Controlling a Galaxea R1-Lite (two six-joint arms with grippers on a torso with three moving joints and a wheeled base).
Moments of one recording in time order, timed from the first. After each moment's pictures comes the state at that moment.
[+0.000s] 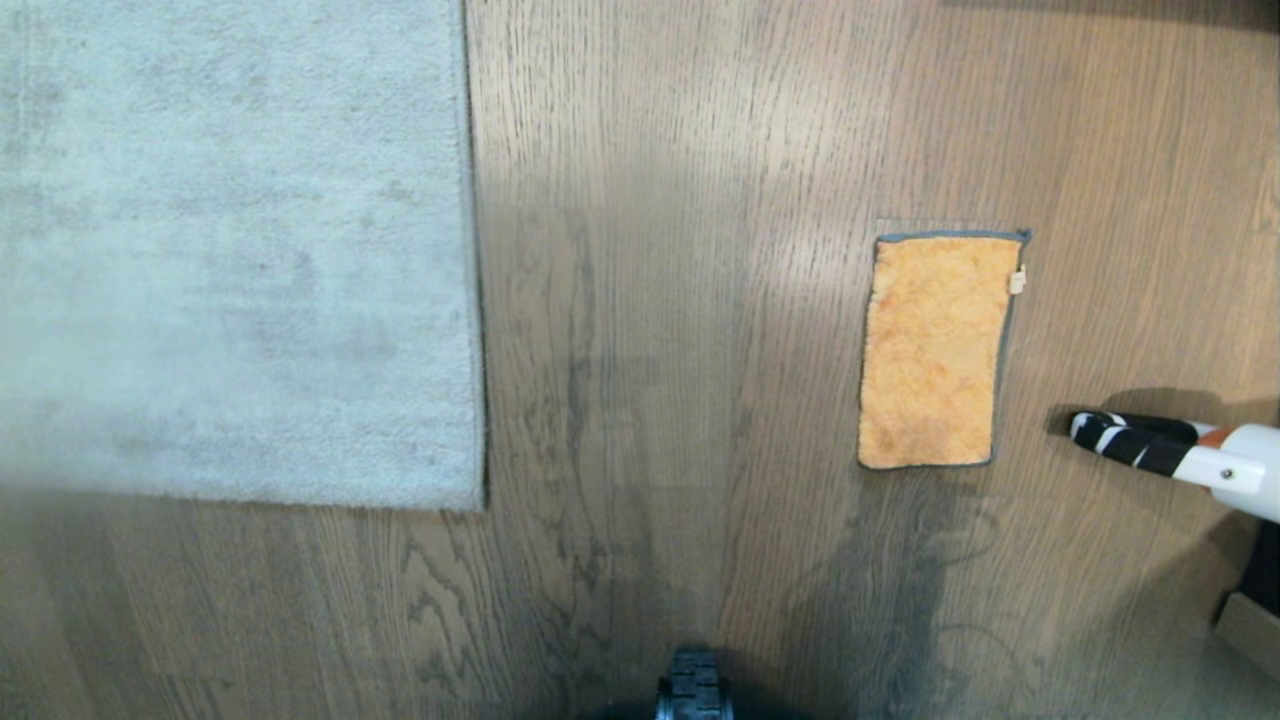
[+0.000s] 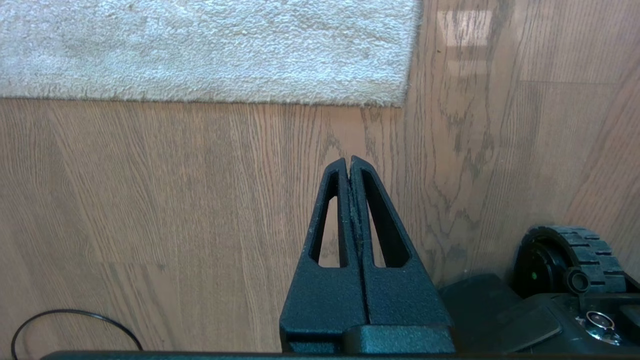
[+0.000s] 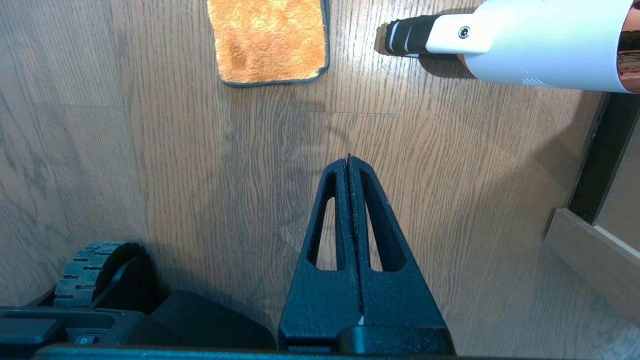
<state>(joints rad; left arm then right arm) -0.01 0.00 0.00 0.00 0.00 -0.01 0.00 0.00 0.00 -0.05 0.00 0.01</state>
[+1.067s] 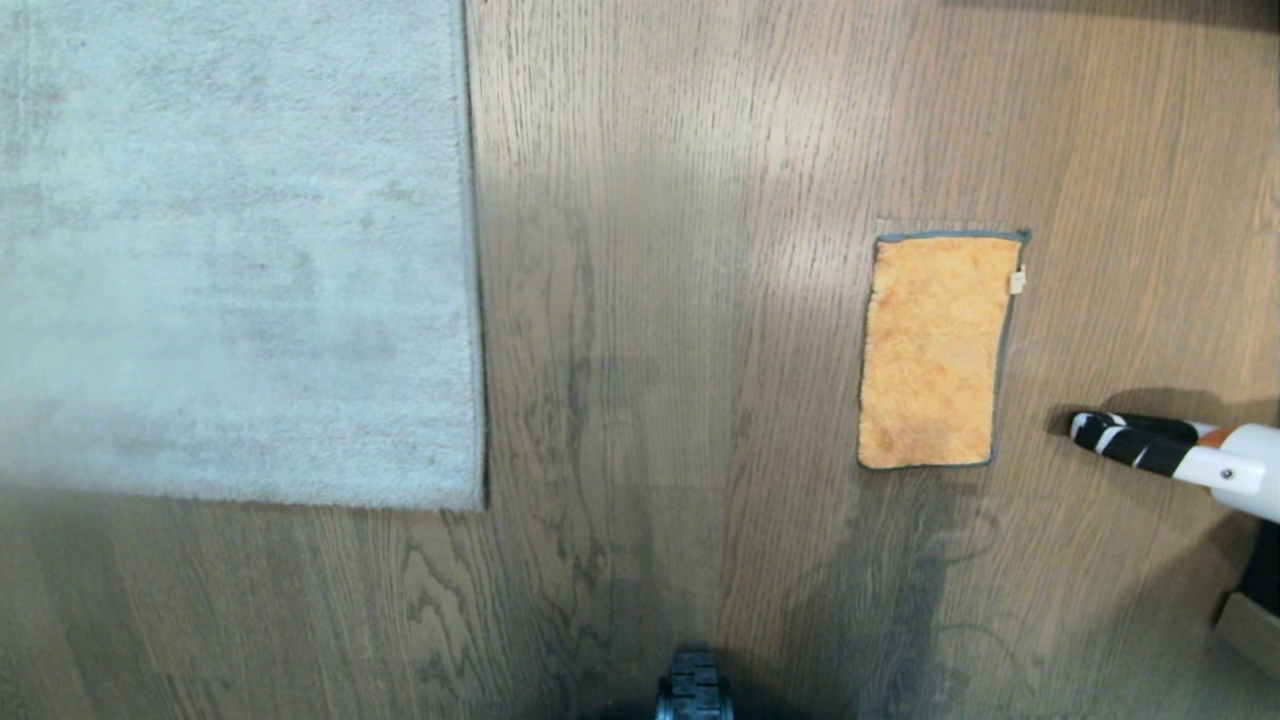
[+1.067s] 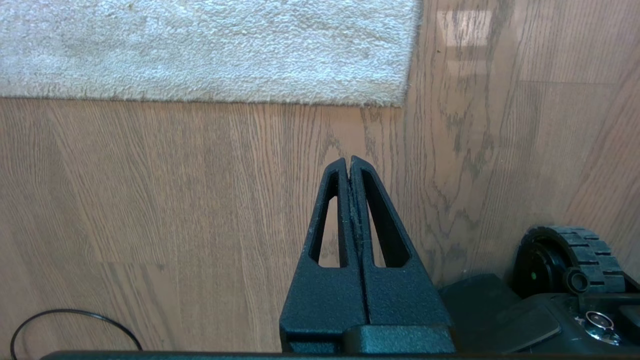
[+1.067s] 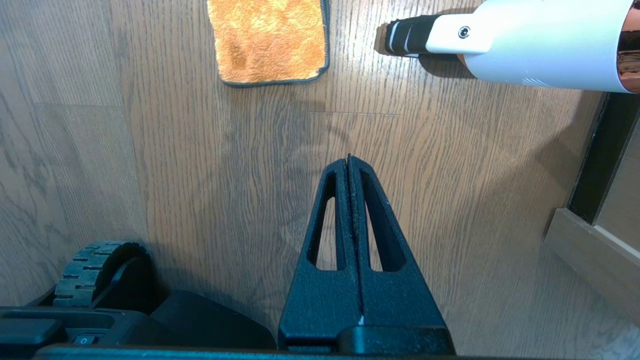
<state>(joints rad) -0.01 0.00 0.00 0.00 0.00 -0.01 0.00 0.00 0.00 -0.05 0.00 0.01</state>
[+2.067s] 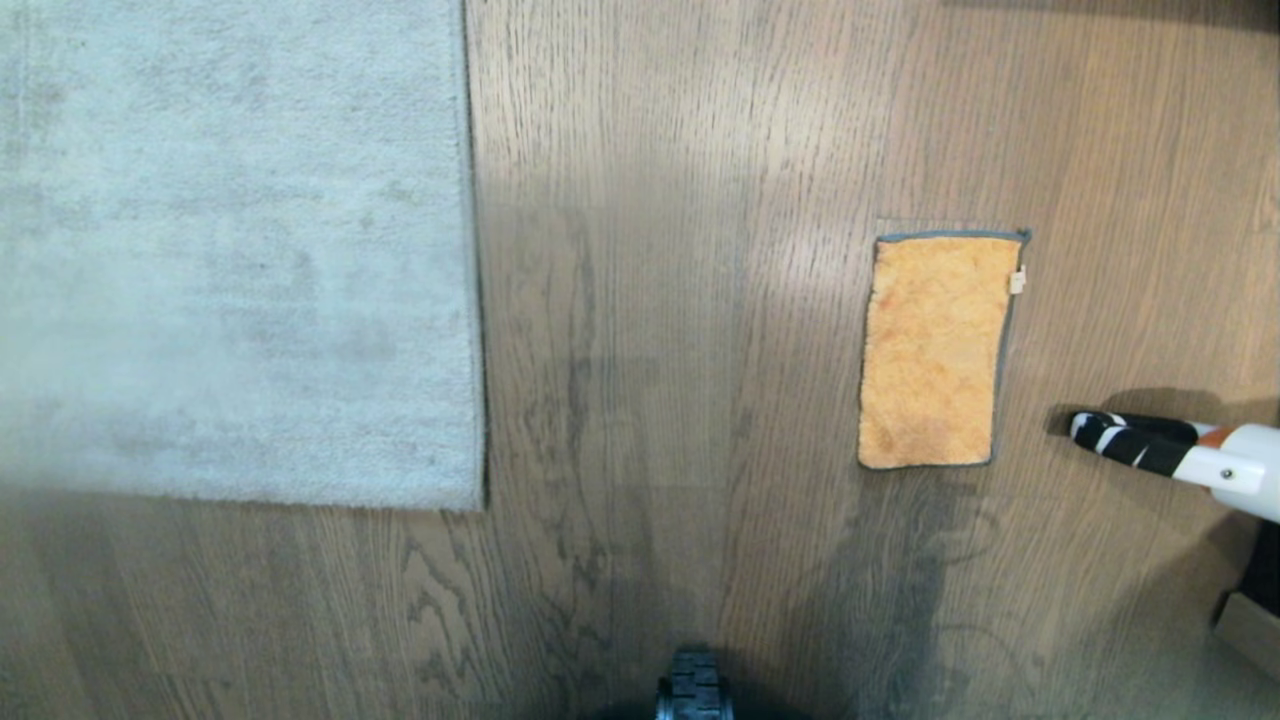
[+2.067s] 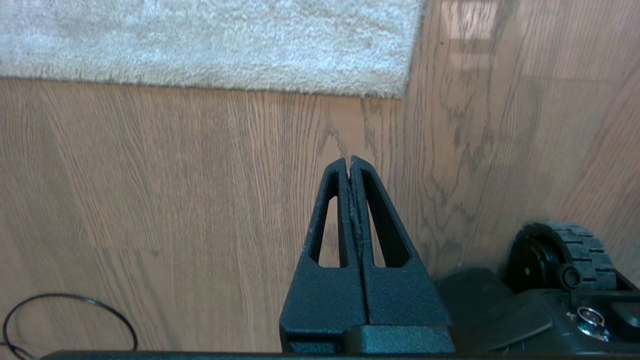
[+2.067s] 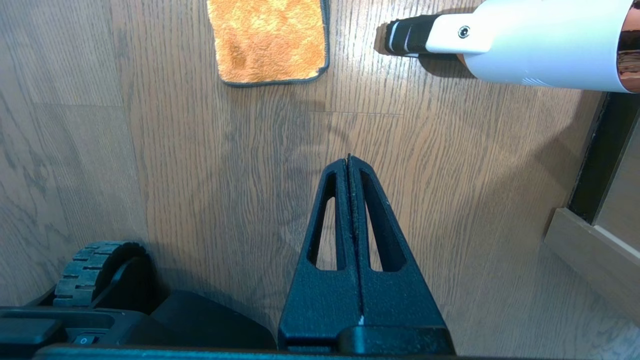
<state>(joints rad) -0.01 0.02 -0.01 0.02 0.00 -0.04 0.00 0.00 0.00 -0.05 0.00 0.01</state>
